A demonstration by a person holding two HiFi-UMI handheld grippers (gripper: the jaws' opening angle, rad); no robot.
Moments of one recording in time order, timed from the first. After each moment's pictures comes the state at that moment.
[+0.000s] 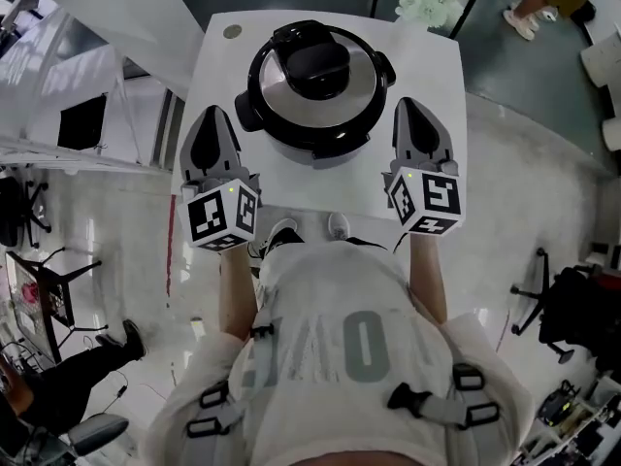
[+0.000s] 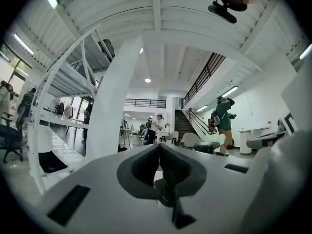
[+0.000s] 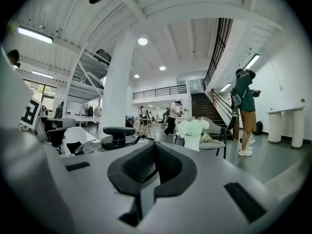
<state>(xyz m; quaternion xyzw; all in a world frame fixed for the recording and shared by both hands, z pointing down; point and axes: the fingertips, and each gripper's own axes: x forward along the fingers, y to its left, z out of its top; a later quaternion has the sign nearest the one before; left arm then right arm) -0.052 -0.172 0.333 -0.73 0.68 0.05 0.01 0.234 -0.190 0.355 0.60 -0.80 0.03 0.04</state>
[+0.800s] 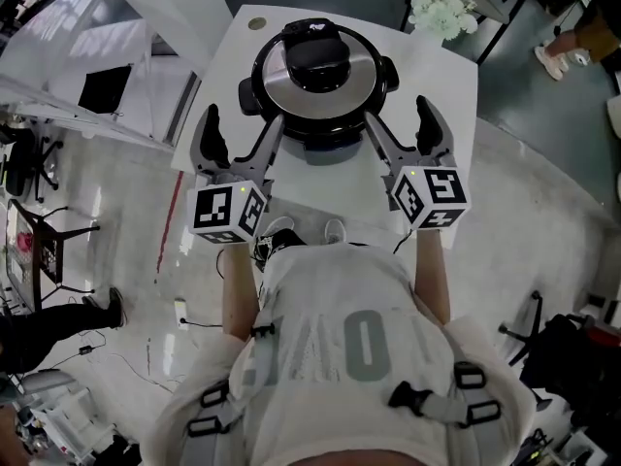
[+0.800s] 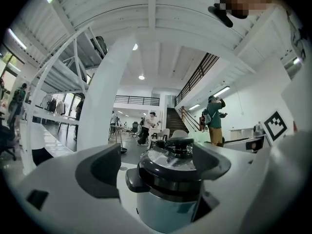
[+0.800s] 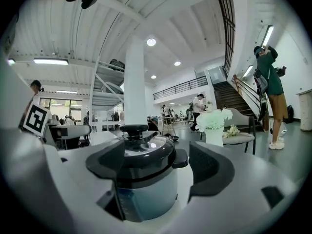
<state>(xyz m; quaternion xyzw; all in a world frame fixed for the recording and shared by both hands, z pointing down) 0.012 -0.145 0.344 -0.76 0.64 0.03 0.00 0.228 -0.195 0.370 0.46 -0.89 0.06 0.02</state>
